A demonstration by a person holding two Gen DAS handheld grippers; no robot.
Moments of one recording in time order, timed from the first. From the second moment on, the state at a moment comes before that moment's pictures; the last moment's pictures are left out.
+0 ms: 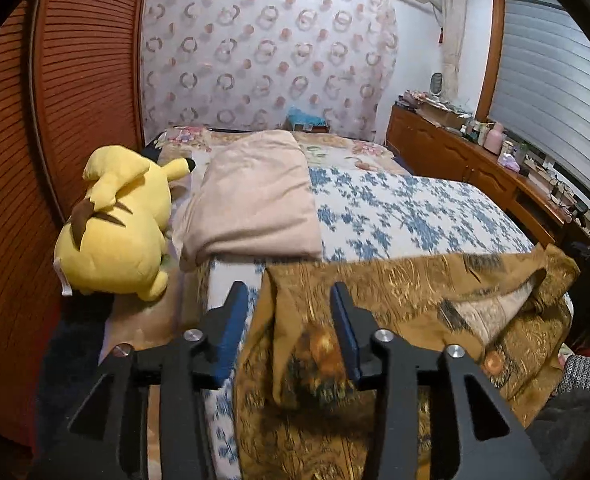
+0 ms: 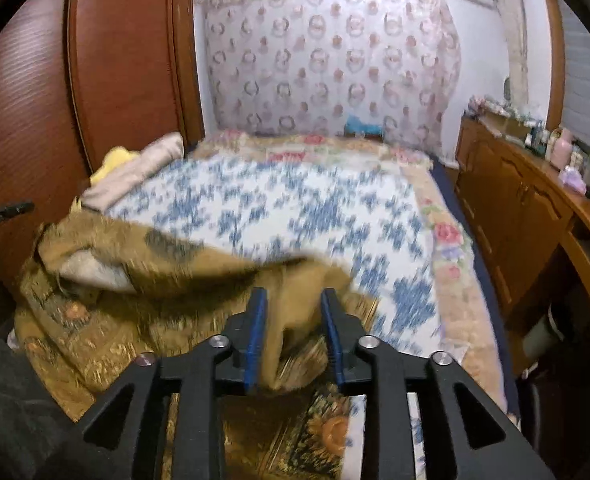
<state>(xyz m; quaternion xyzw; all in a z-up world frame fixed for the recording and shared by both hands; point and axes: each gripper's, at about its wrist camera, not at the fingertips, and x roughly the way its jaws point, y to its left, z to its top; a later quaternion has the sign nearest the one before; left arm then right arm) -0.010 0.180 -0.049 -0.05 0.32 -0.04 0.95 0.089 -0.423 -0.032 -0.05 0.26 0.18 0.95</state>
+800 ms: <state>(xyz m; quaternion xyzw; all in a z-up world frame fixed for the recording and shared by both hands) 0.071 0.187 -0.109 -0.03 0.42 -0.03 0.91 0.187 -0.419 -0.066 -0.03 0.34 0.16 0.92</state>
